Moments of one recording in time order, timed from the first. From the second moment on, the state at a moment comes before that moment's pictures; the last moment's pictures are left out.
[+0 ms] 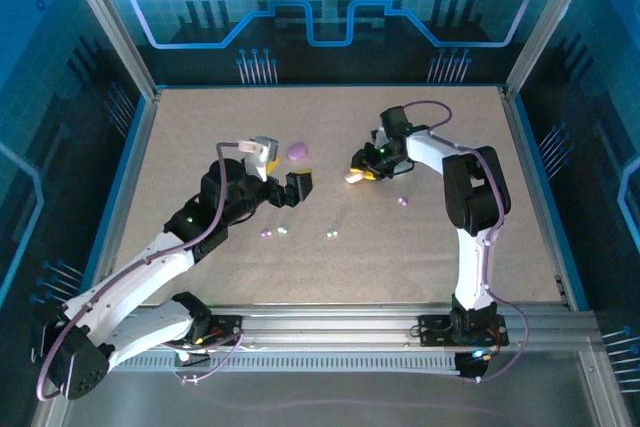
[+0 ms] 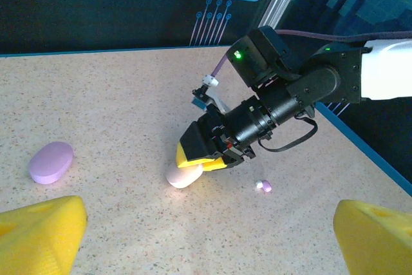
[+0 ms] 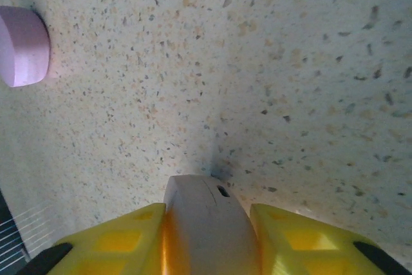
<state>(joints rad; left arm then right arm) -0.57 0.98 0.75 -0.04 0.08 -0.35 0.28 2.10 1.47 -0.55 -0.51 0.59</state>
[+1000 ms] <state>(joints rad) -0.56 0.98 0.75 -0.04 0.11 -0.38 0.12 2.06 1.73 -0.78 -0.28 0.34</state>
